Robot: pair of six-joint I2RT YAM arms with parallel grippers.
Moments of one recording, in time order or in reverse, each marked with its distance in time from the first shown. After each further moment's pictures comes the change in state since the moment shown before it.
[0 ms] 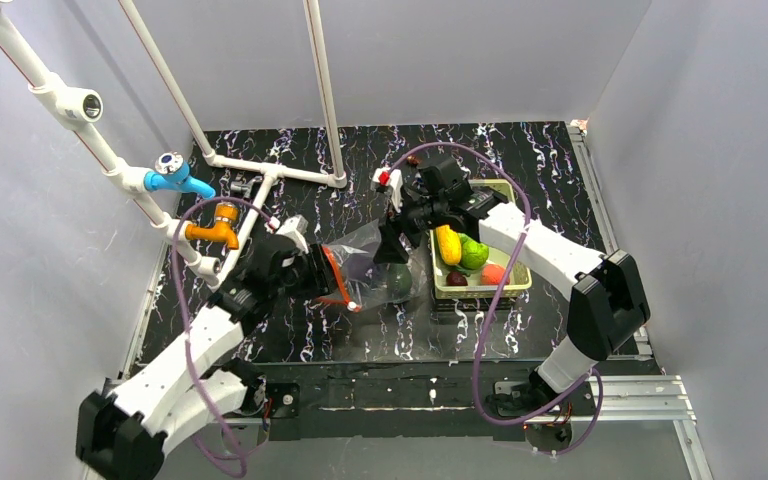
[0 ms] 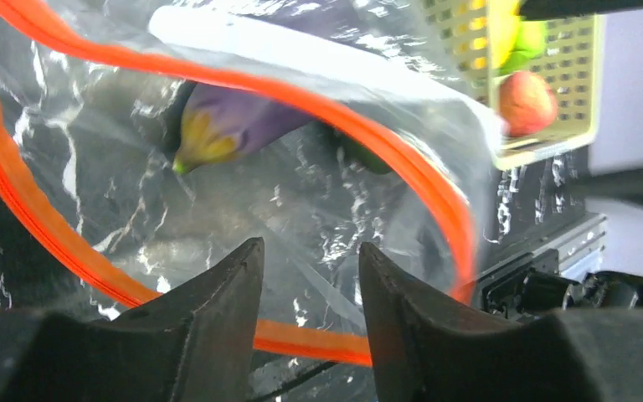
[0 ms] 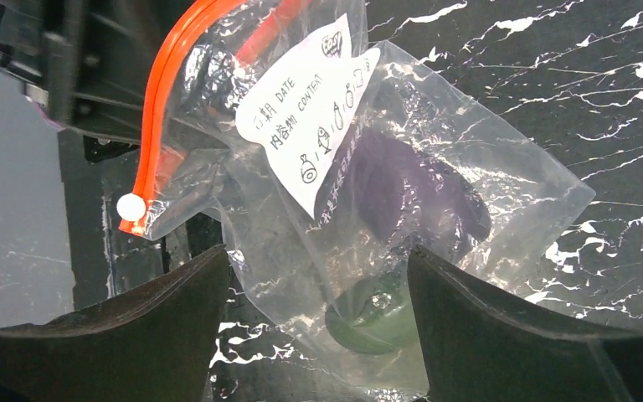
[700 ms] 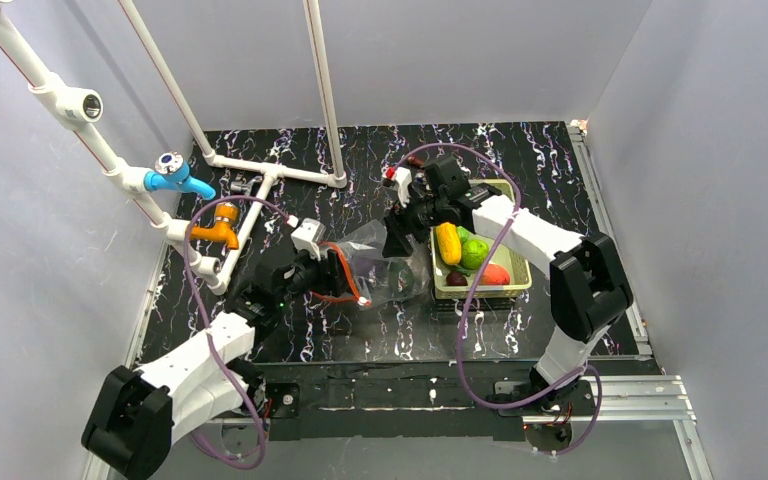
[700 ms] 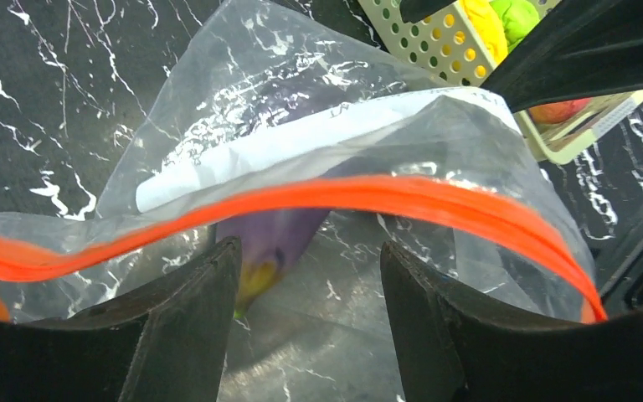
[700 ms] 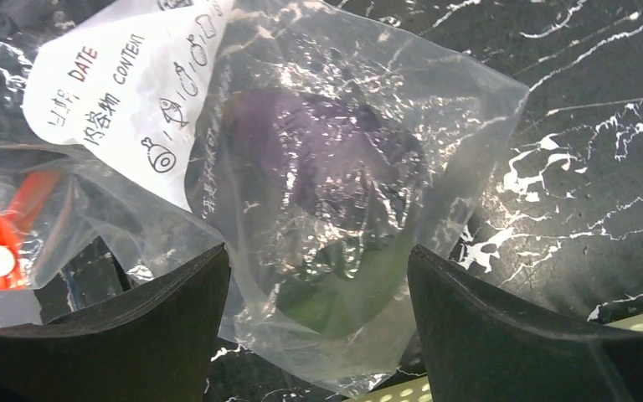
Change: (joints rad) left arm 0.027 0.002 -0.259 0.611 0.083 0.397; right arm -0.077 0.100 -0.002 0.000 0.051 0.058
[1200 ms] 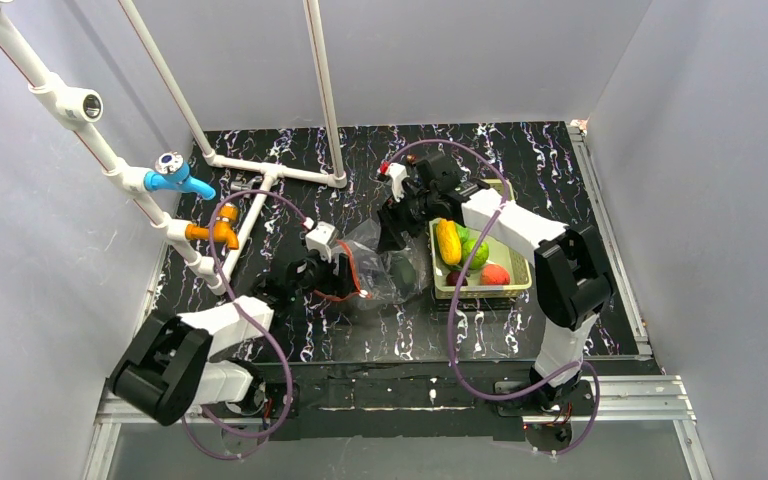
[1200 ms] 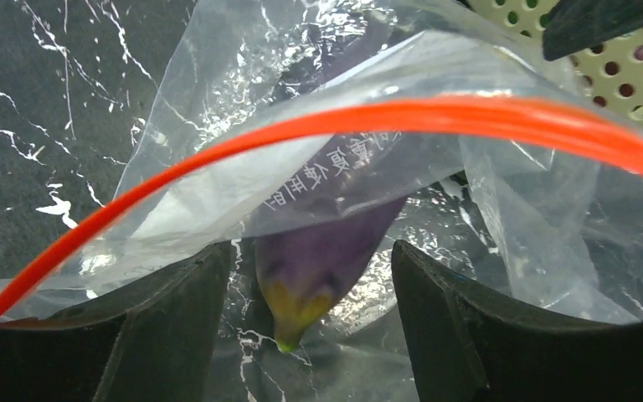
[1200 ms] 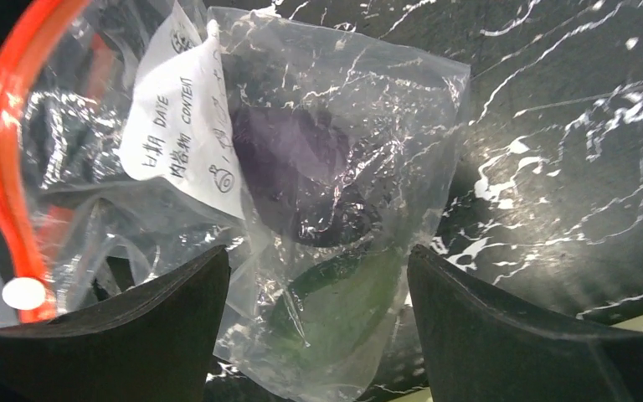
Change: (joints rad) left arm 0.021 0.294 -0.032 0.262 0.009 0.163; right arm 0.000 0.098 0.073 -0.001 0.074 0.020
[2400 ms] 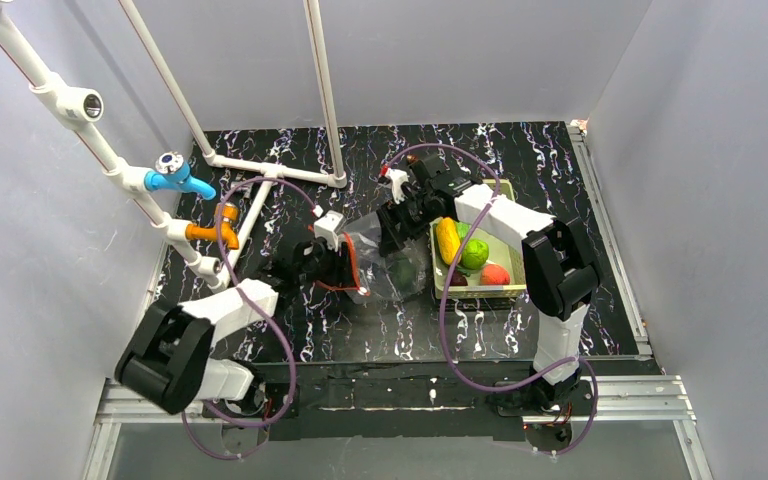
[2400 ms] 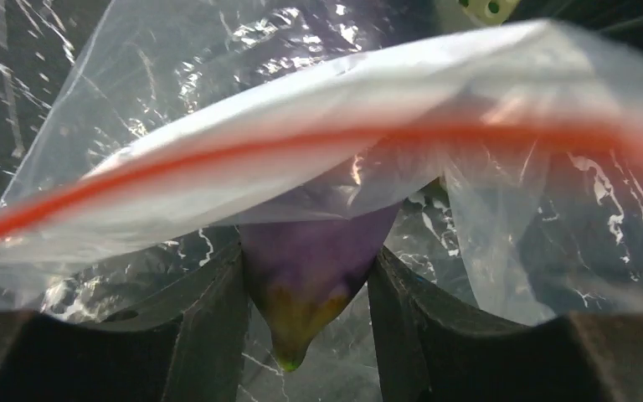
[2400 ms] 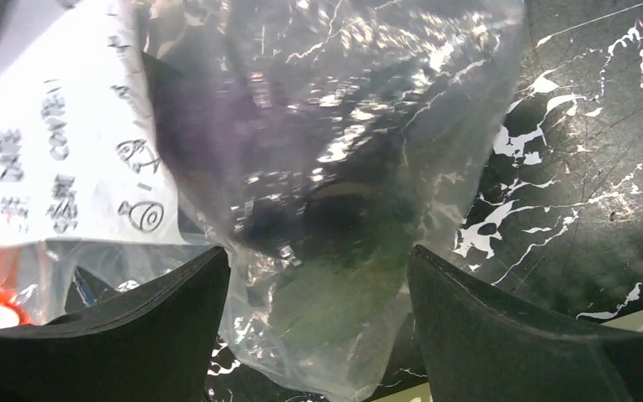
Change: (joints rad) left arm 0.012 0.127 0.142 -0.125 0.110 -0.026; right arm -0.008 0.100 0.070 -0.114 0.011 0.119
